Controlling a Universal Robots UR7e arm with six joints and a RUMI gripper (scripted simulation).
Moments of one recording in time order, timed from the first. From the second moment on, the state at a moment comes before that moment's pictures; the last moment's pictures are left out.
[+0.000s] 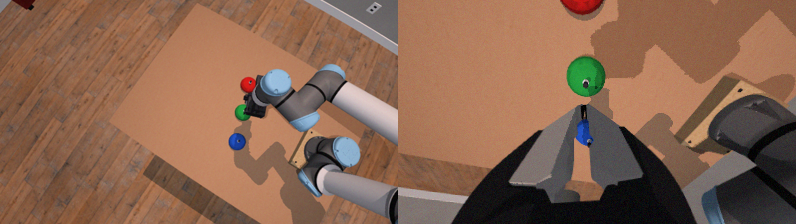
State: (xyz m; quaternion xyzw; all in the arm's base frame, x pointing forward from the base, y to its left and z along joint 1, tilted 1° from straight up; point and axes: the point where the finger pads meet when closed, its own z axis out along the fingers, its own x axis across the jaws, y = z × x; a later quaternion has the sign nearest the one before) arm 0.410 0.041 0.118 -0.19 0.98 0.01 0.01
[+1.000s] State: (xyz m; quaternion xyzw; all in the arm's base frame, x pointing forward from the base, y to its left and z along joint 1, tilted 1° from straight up) arm 0.411 0.041 0.109 -0.19 0.98 0.01 0.01
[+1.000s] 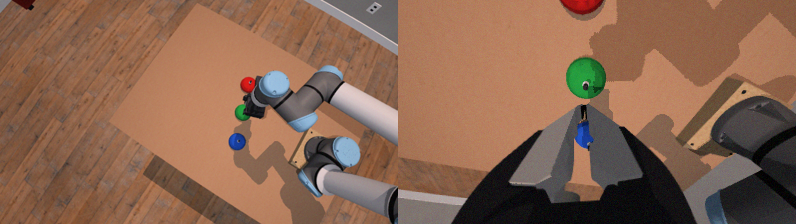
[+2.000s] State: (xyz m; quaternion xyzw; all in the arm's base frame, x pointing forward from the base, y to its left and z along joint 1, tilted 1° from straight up) arm 0.415 0.041 0.063 -0.19 0.98 0.01 0.01
